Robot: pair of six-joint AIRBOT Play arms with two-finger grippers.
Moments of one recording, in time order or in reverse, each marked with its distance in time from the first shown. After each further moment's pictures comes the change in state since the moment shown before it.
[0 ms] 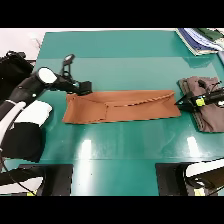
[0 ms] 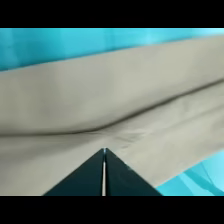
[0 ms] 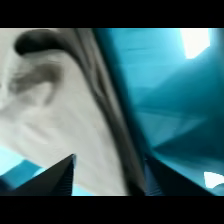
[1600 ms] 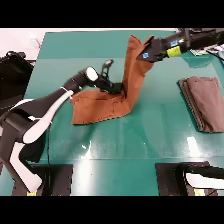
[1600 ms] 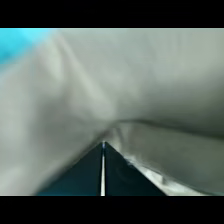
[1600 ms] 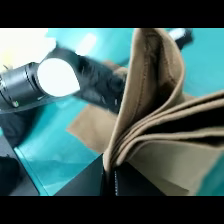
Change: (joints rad) left arm -0.161 -0.459 0.495 -0.036 -0.033 -0.008; right arm 0.779 0.308 0.598 0.070 -0.080 0.216
